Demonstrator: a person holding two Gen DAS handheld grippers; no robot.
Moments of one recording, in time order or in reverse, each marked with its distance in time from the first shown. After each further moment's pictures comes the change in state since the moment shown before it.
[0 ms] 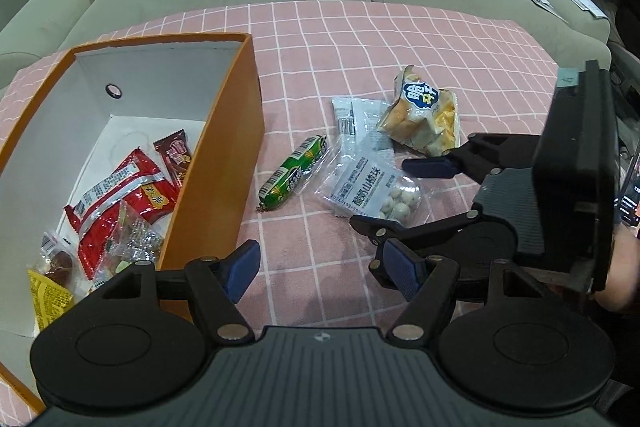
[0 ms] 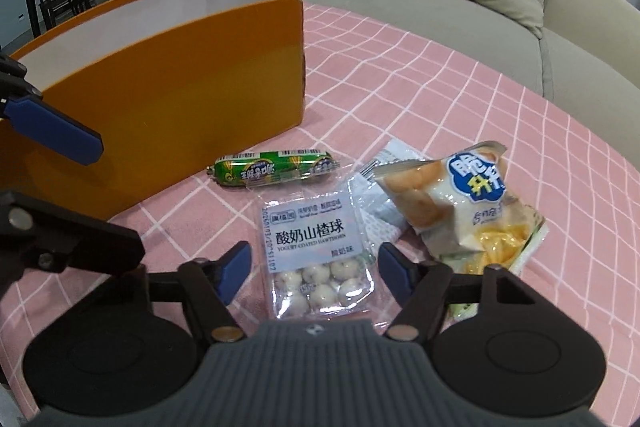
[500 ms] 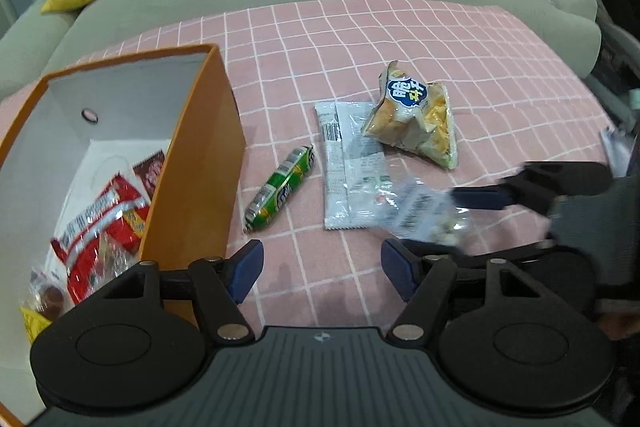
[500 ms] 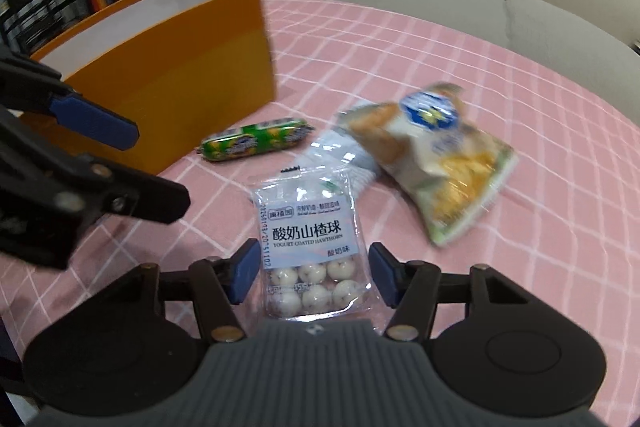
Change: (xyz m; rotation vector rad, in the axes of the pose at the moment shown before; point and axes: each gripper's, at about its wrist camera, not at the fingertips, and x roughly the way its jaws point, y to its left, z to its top) left arm 0.020 -0.013 0.009 0.102 -0.015 0.014; right arm -0.039 -0.014 -0.030 0.179 0.013 -0.051
